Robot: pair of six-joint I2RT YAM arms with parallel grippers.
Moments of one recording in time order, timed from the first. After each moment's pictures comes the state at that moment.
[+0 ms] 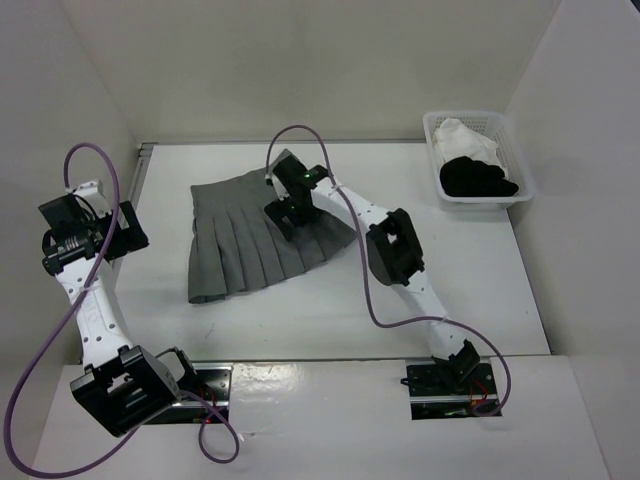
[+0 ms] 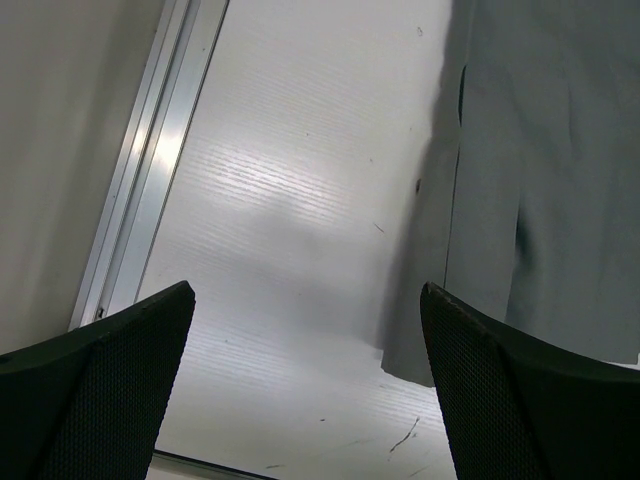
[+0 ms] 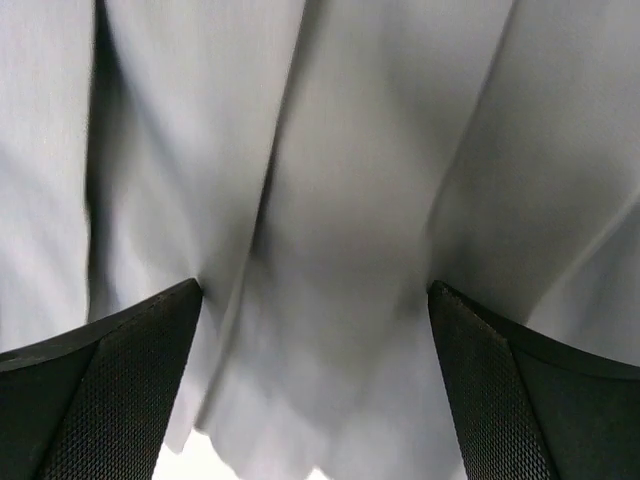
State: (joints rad) left arm 0.60 1.10 1.08 -0.75 0.23 0.08; right arm 0.70 2.59 2.42 -0.94 -0.05 -0.02
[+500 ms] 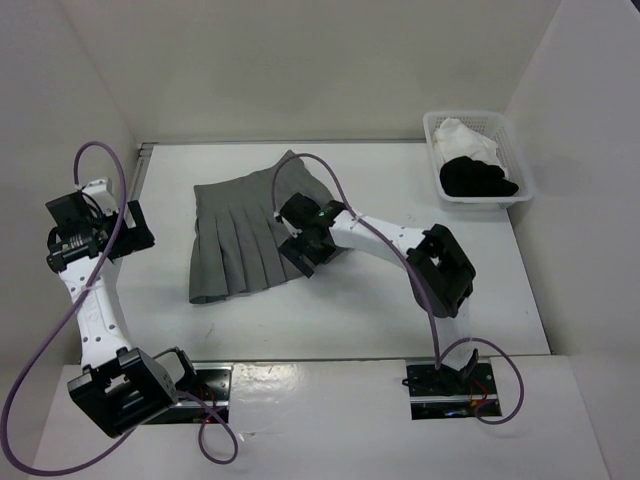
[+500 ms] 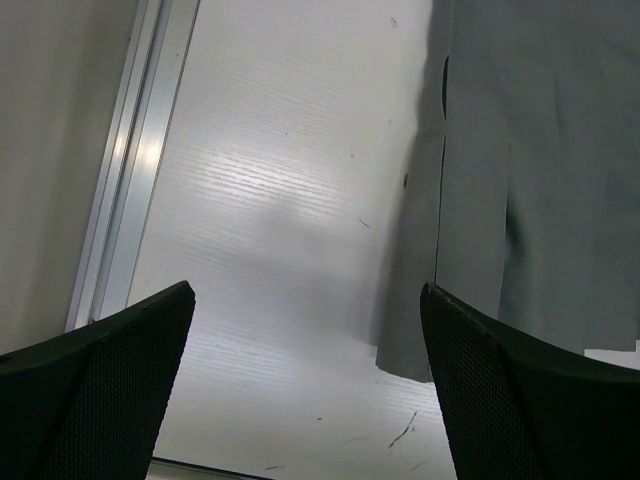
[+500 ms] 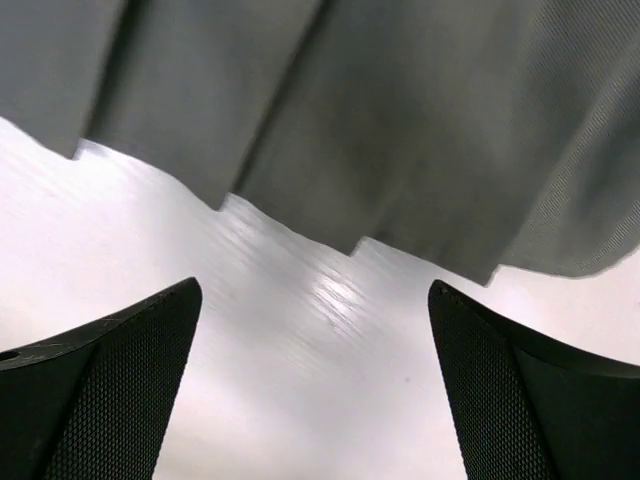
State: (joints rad) left arm 0.56 1.10 1.08 -0.76 0.24 0.10; right arm 0.85 1.97 1.56 -0.77 0.15 -0.01
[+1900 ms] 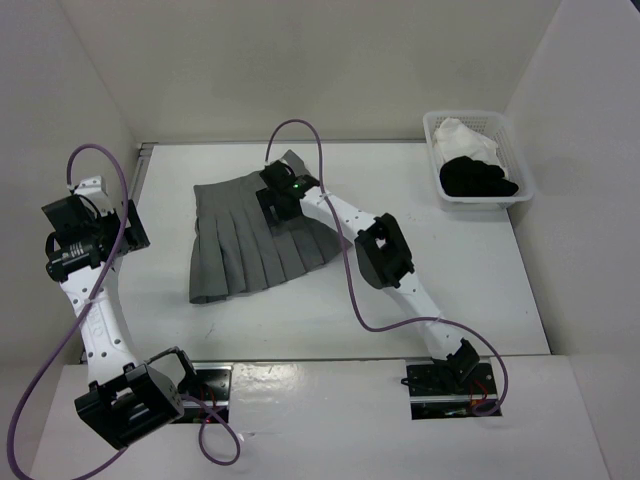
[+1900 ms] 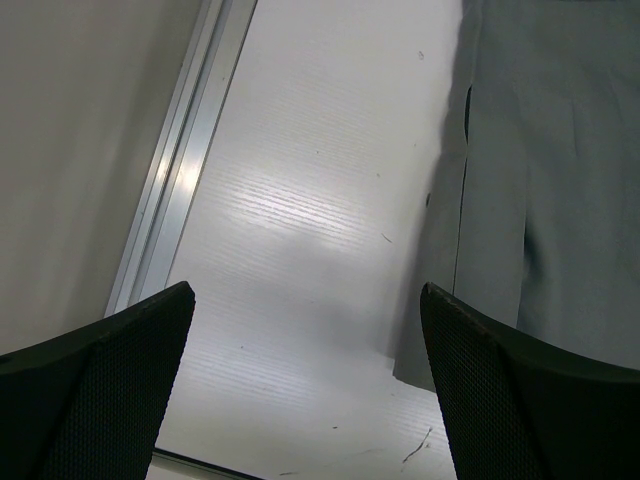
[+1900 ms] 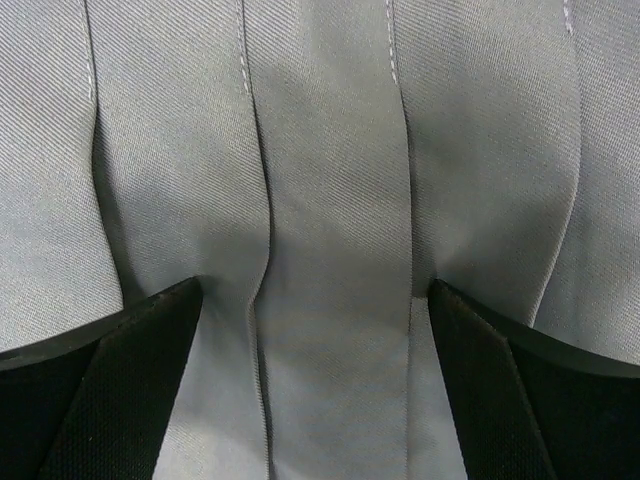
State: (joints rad) left arm 0.56 1.02 1.07 -0.74 0.18 0.09; right arm 0.75 2.60 2.36 -0.71 0.25 0.26
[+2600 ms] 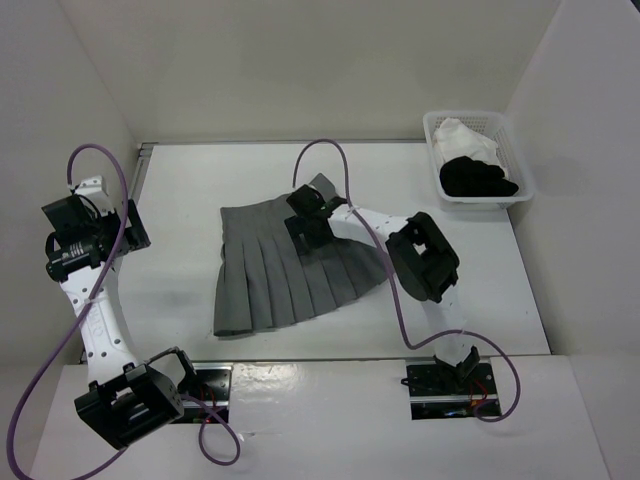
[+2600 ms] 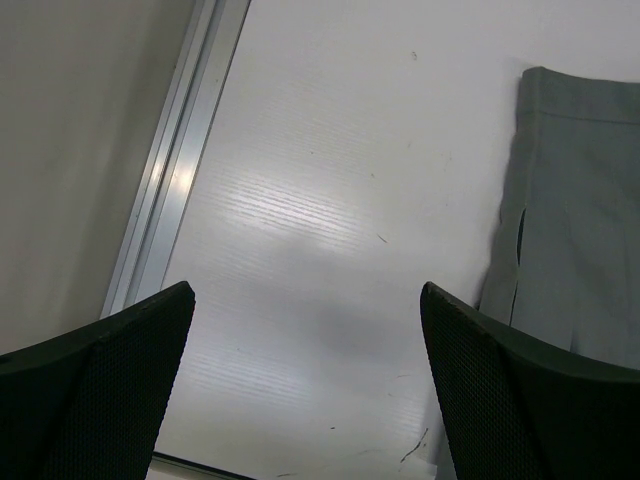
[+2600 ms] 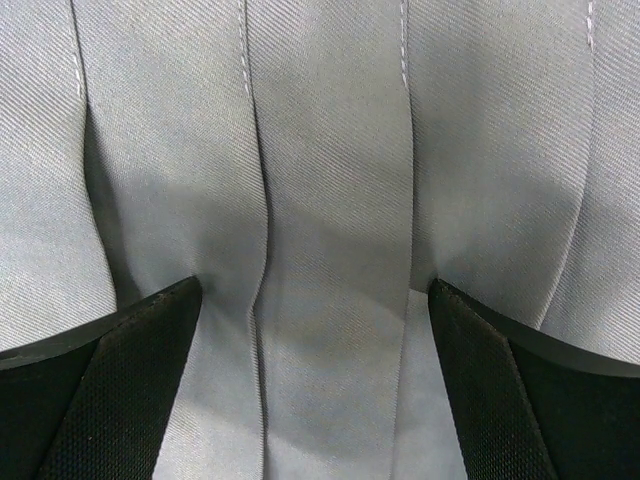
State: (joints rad) left arm 0.56 1.03 1.07 -0.74 0.19 0.09; right arm 0.75 2.15 1.62 -0.55 0.26 0.26
